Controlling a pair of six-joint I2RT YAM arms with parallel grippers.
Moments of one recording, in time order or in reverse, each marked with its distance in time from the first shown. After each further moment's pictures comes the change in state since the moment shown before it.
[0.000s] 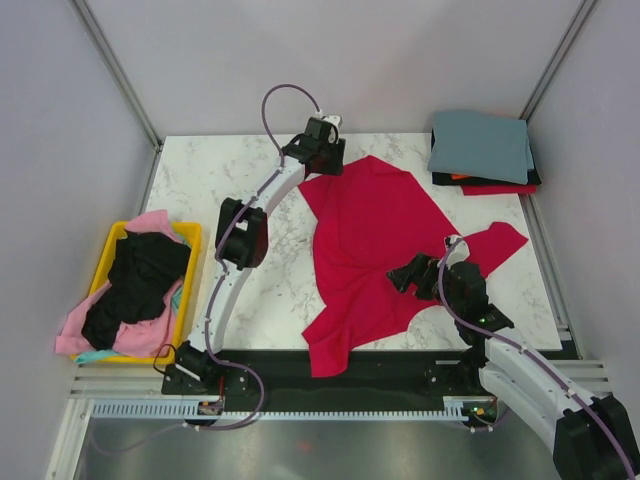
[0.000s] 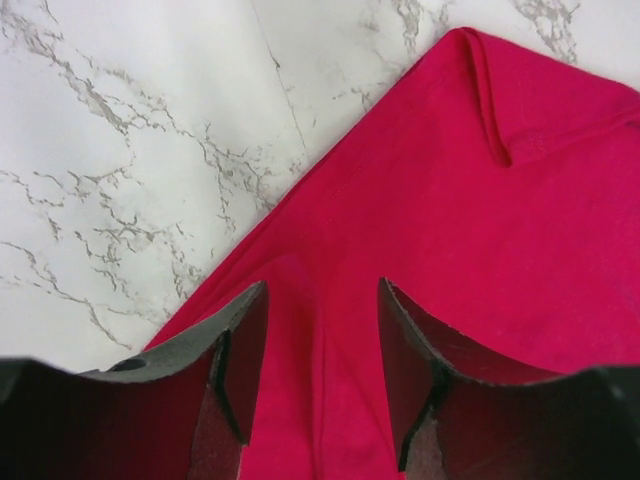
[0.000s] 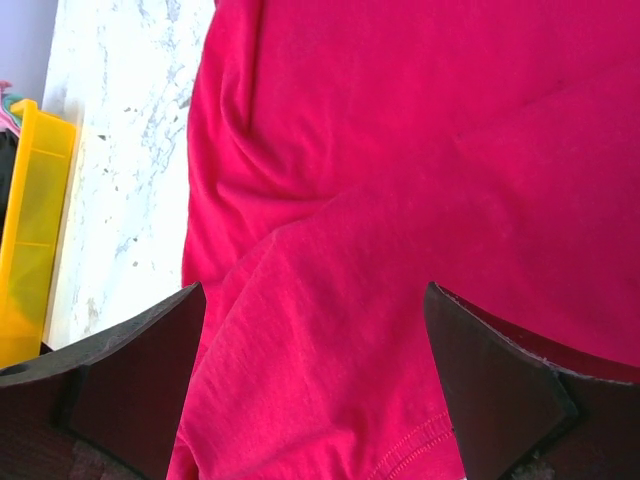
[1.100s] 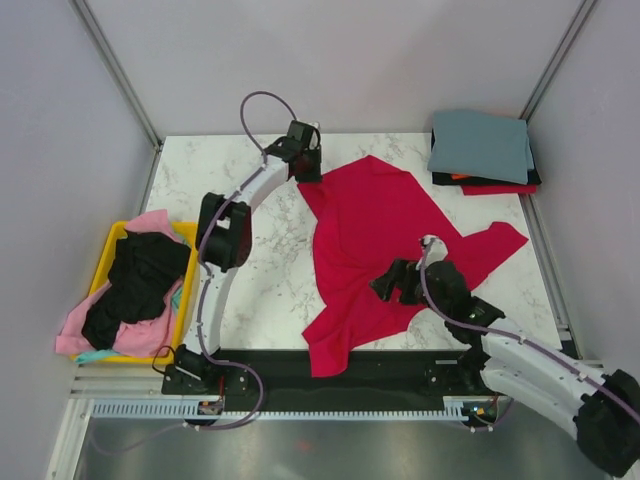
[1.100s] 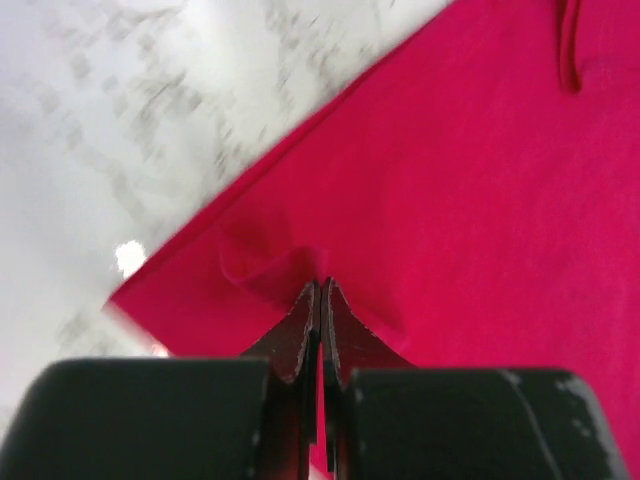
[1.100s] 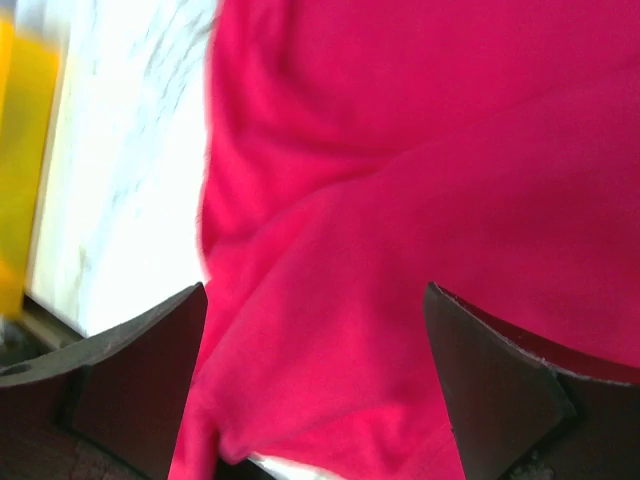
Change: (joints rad) left arm 0.045 -0.105 -0.211 -0.017 0.045 -0.124; right arm 0.121 0.055 0.055 -0.047 0.060 0.008
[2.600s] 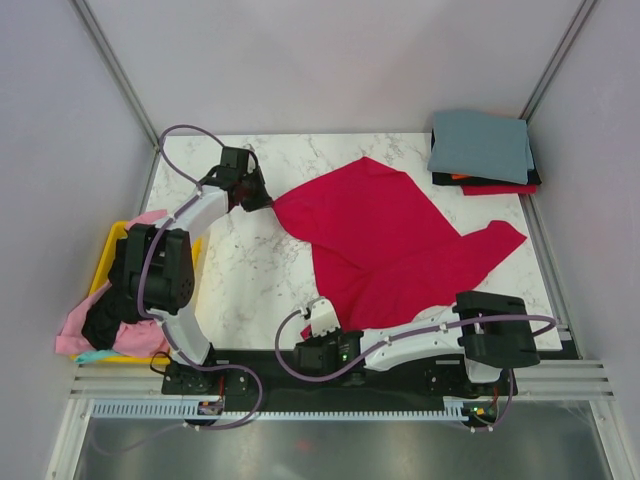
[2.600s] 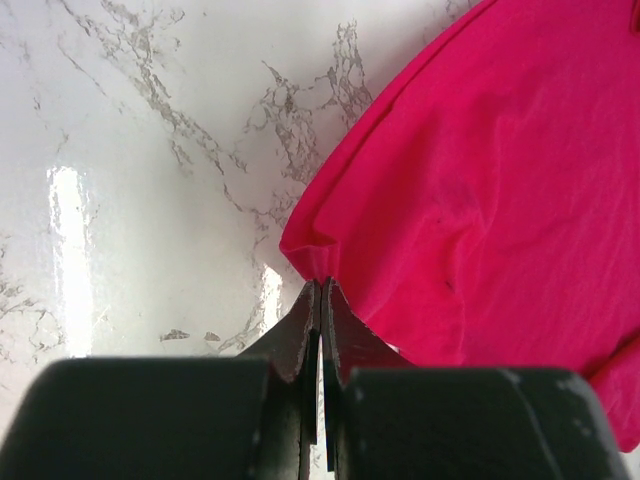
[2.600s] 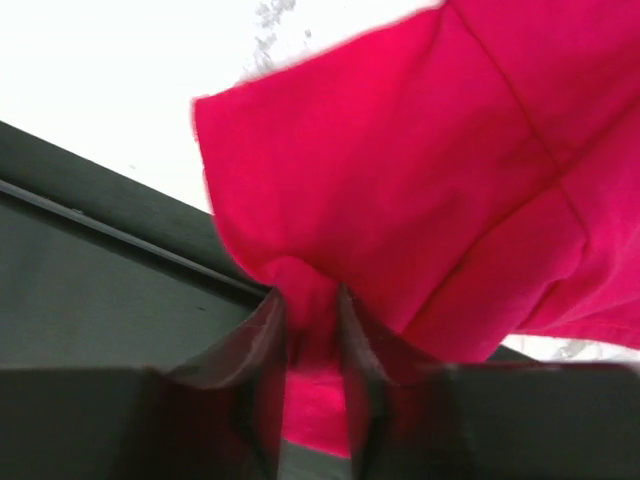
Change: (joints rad) left arm 0.218 -0.702 -0.909 0.191 0.060 -0.153; right arm 1.075 0.927 0.753 -0.615 0.690 0.348
